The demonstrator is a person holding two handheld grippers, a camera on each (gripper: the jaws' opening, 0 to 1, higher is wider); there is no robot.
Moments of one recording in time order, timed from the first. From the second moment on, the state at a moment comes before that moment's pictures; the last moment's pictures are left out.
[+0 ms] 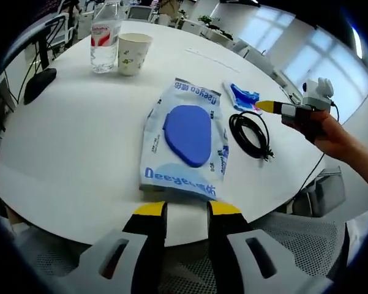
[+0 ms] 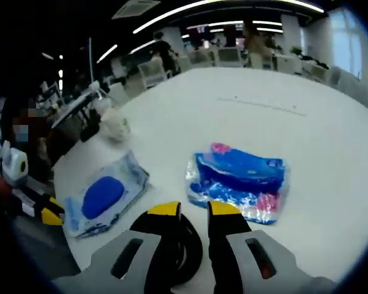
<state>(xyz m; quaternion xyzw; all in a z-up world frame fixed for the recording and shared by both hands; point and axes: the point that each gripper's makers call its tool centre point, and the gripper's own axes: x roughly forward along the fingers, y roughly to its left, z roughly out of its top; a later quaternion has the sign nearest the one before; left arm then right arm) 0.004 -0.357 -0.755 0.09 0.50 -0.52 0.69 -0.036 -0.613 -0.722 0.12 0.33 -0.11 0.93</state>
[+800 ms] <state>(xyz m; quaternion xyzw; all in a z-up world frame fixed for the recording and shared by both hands) 0.002 -0.357 -0.752 0.06 0.51 -0.51 0.69 0.049 -0.562 -0.755 0.03 0.42 0.06 0.91</state>
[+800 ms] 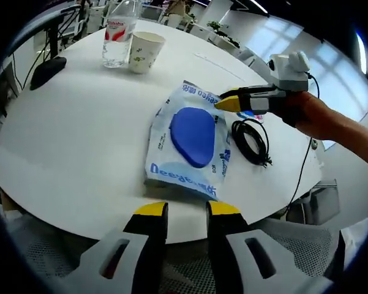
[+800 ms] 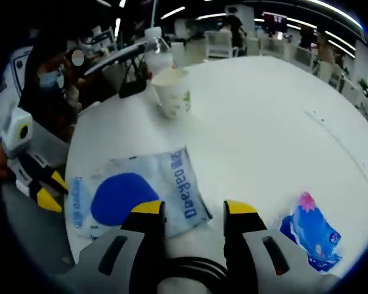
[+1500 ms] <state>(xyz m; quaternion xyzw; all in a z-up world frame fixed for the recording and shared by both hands) 0.010 -0.355 -0.753 0.05 0.51 -0.50 0.69 0.038 -0.547 -0.763 0.05 0.43 0.09 0.90</state>
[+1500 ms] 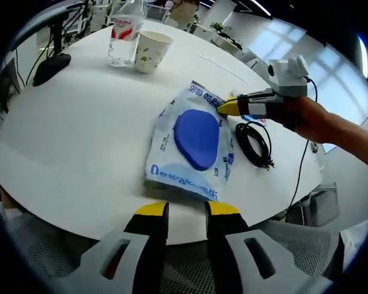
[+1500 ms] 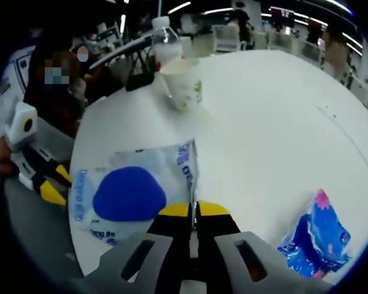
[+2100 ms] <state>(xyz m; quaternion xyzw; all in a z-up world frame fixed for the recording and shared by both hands) 0.014 -0.354 -0.755 0.05 0.51 -0.51 0.69 0.004 -0.532 -0.764 0.13 0.42 0.03 0.90</state>
